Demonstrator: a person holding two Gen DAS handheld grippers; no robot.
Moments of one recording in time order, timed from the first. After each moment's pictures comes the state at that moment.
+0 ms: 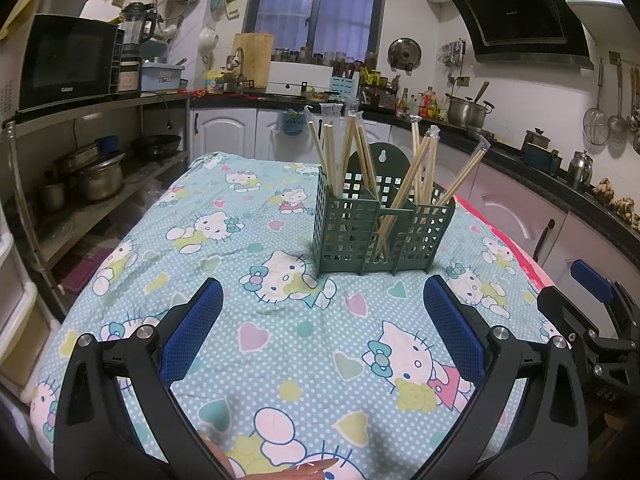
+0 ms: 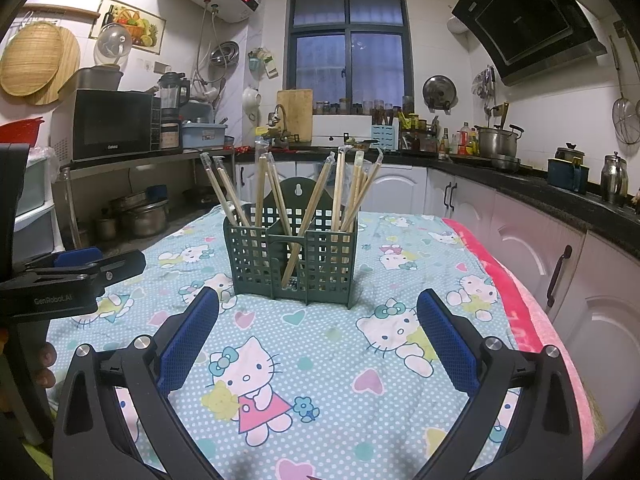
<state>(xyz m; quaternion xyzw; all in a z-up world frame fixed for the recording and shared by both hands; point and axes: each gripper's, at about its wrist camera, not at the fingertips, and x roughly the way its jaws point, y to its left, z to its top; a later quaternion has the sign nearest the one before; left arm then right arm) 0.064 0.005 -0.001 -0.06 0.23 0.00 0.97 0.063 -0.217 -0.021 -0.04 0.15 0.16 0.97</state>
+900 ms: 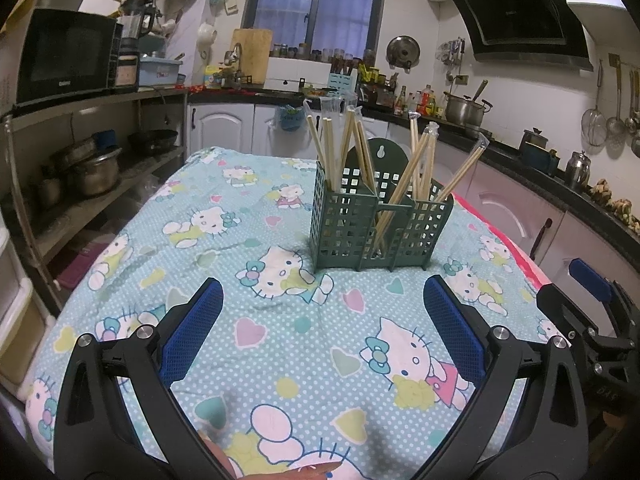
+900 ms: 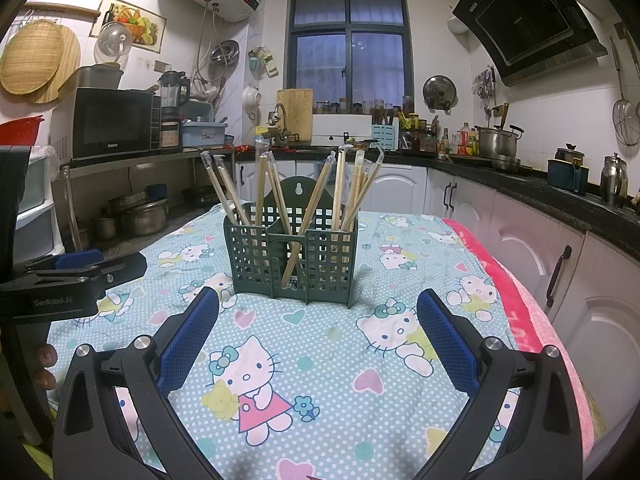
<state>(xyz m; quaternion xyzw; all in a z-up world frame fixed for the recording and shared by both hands) 0.065 0.005 -0.001 -0.07 0.24 -0.01 0.97 0.062 -0.217 -0.022 -0.04 0.15 0.16 0.97</state>
